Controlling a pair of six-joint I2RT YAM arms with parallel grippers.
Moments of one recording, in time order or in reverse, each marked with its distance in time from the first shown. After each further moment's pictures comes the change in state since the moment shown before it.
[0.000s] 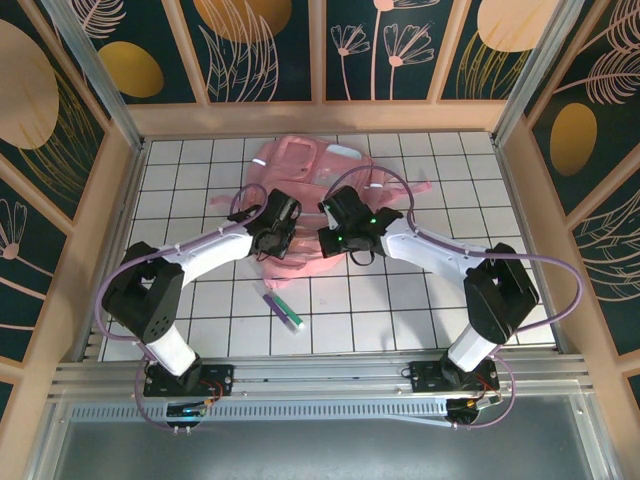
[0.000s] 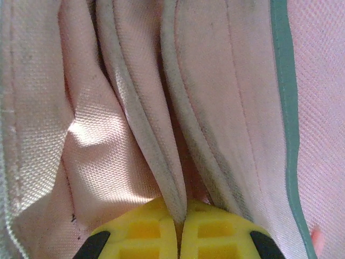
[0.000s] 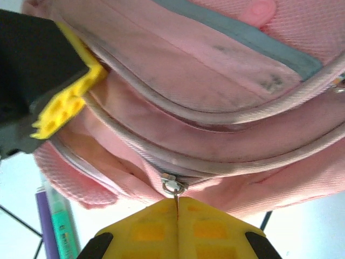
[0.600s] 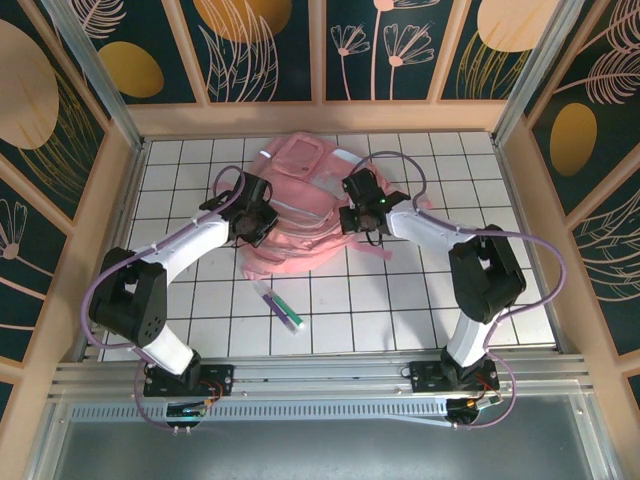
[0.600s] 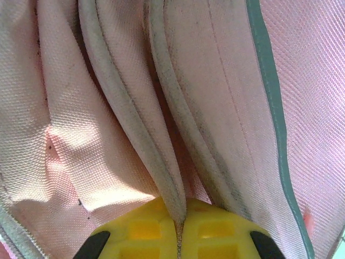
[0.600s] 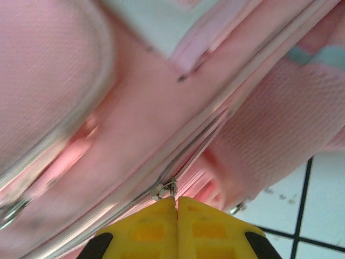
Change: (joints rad) left arm 0.180 -0.058 0.023 -0.062 0.173 0.420; right arm -0.204 0.143 0.069 0.044 0.135 -0.071
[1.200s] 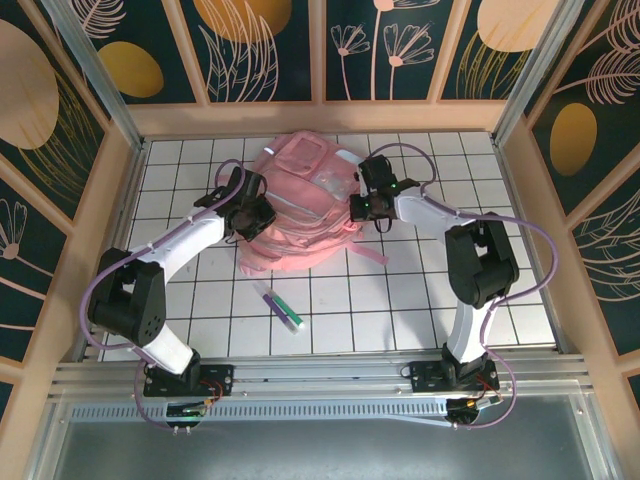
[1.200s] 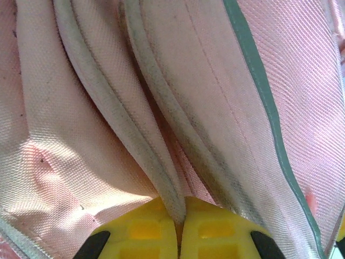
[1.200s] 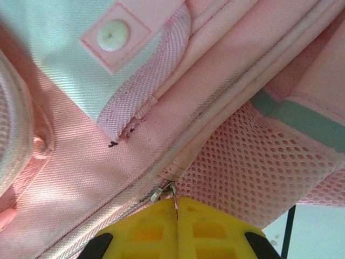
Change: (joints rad) left arm 0.032 -0.006 0.022 0.002 0.039 0.212; right arm -0.120 0.079 0.074 -0.005 -0.162 -0.027
